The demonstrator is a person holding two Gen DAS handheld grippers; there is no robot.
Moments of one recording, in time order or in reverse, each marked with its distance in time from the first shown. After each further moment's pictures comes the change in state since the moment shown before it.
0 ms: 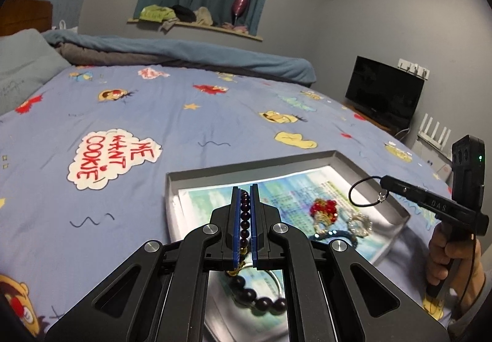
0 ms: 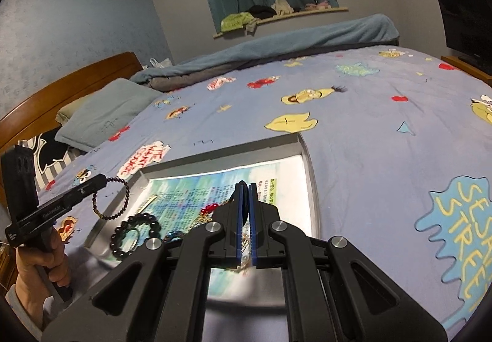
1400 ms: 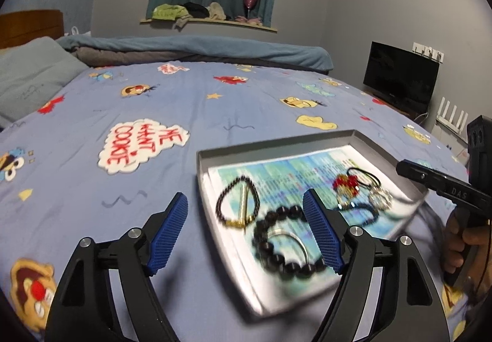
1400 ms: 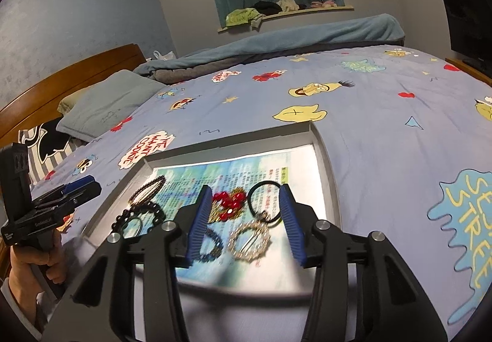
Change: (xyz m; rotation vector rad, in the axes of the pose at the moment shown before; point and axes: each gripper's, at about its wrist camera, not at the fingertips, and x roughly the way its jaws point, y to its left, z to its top) left arm -0.027 0.002 -0.023 0.048 0.034 0.111; right arm -0.004 0.014 -0.013 -0.036 0.009 0.006
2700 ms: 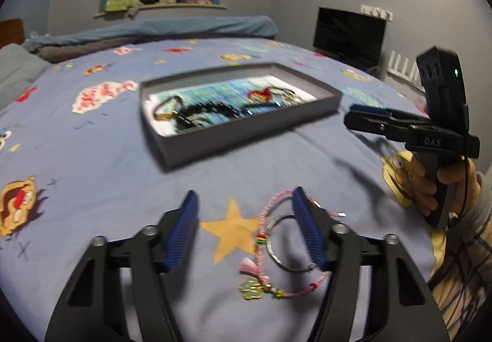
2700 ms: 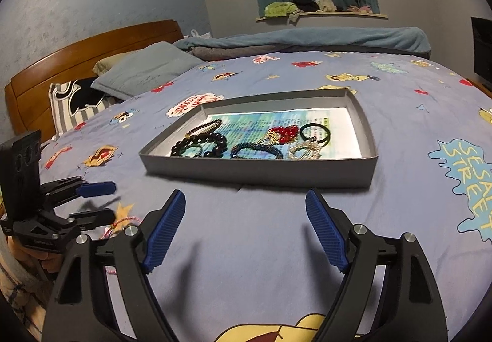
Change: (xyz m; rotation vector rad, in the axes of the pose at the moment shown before) left arm -0.069 -0.055 -0.098 0.146 0.121 -0.183; right arm -0.063 0.048 -0.069 -0.158 0.056 0.096
